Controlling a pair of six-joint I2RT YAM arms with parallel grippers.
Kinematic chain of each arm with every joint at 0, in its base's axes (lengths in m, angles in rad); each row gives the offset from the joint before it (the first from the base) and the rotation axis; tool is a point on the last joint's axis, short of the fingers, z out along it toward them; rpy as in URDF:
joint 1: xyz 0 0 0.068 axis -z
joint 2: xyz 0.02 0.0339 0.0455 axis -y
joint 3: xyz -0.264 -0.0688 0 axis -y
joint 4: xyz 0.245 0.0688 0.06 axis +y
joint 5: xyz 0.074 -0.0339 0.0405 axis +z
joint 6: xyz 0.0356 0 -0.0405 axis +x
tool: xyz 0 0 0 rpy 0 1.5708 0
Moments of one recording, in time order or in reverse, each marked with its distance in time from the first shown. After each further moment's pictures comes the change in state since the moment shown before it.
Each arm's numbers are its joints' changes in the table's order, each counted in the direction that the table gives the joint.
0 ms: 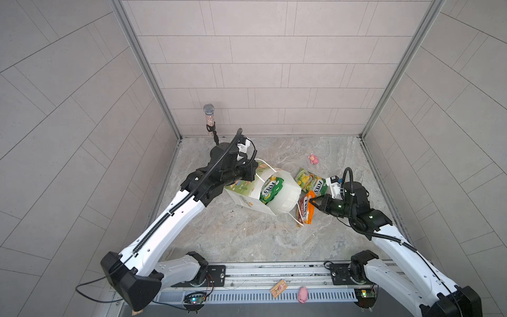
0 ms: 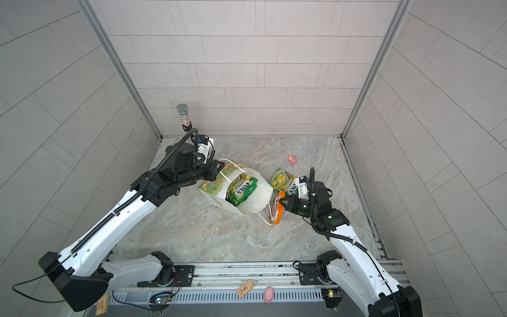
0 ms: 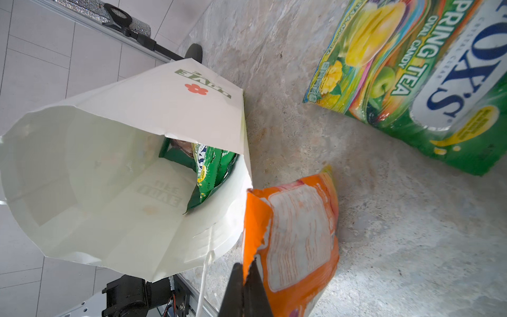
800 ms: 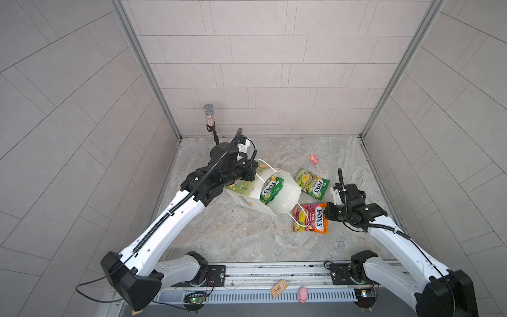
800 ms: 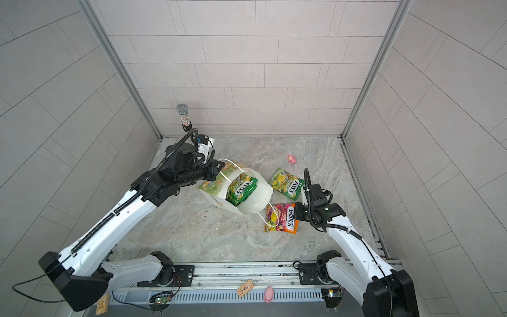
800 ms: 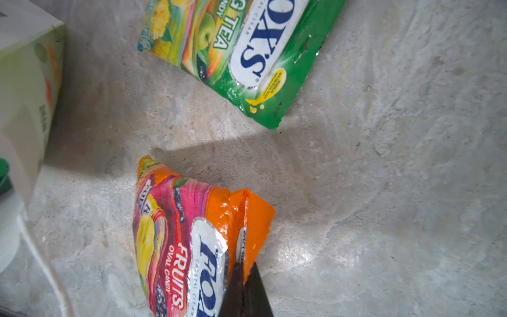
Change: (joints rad) left arm 0.000 0.000 0.000 0.000 -0.001 0.000; right arm 0.027 -0.130 0.046 0.327 -0.374 -0.311
